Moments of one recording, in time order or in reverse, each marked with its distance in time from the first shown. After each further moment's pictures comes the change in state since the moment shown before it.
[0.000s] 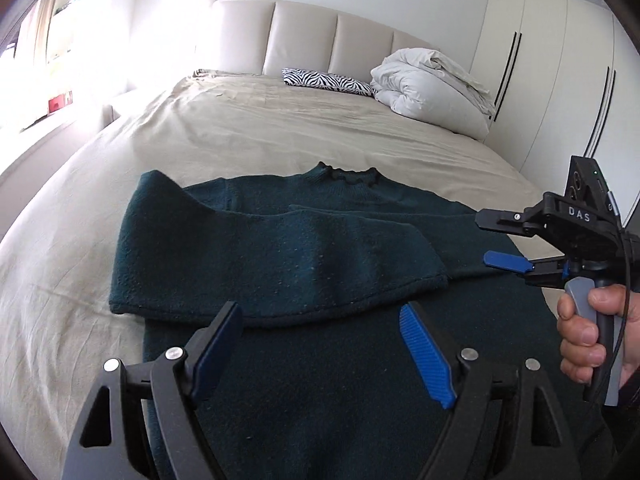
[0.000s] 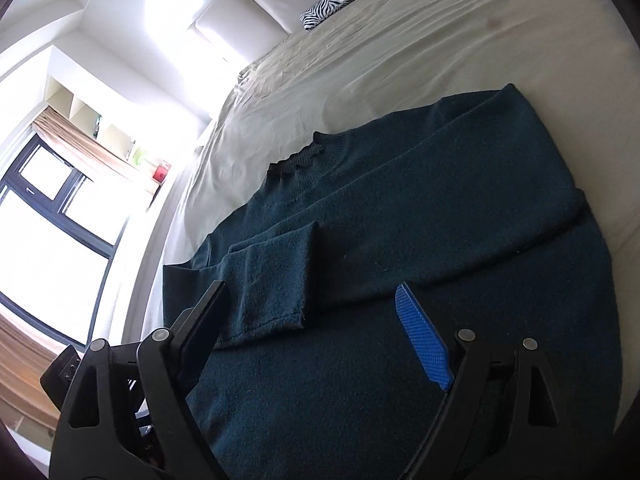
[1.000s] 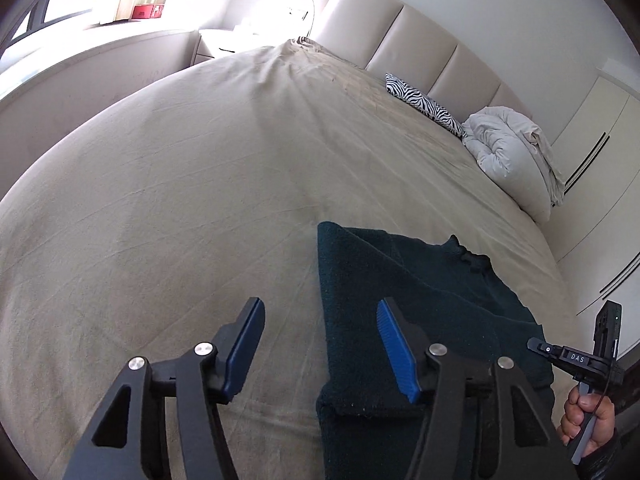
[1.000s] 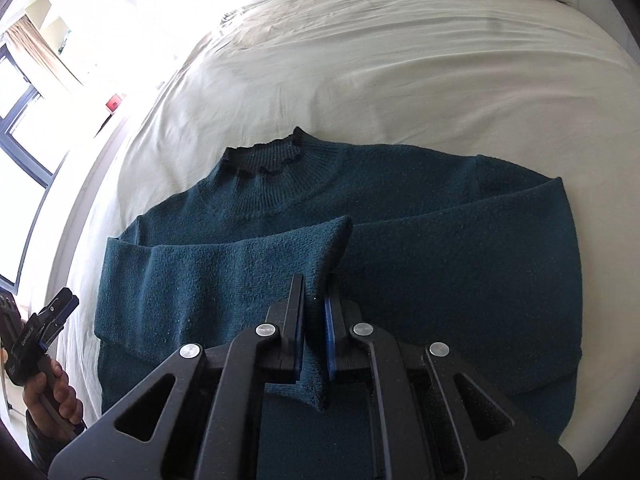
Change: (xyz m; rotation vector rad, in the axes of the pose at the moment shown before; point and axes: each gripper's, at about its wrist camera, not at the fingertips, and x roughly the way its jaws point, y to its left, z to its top) left arm 0.036 0.157 0.061 -0.364 0.057 0.059; right arm 0.061 0.017 0.062 -0.211 0.137 -0.271
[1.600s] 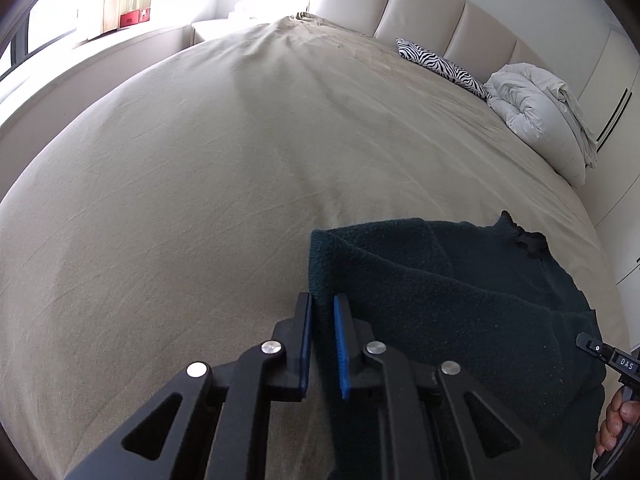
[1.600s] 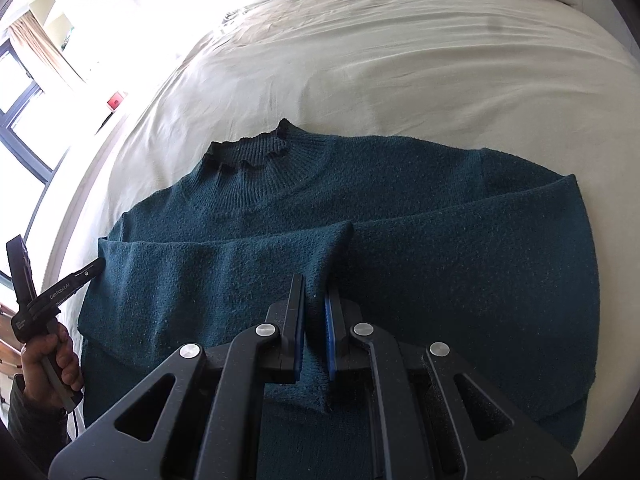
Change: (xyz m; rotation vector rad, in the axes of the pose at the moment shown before) left arm 0.068 -0.018 0.009 0.108 0.066 0.139; right arm 0.021 -0.011 -0.004 -0.029 -0.017 0.002
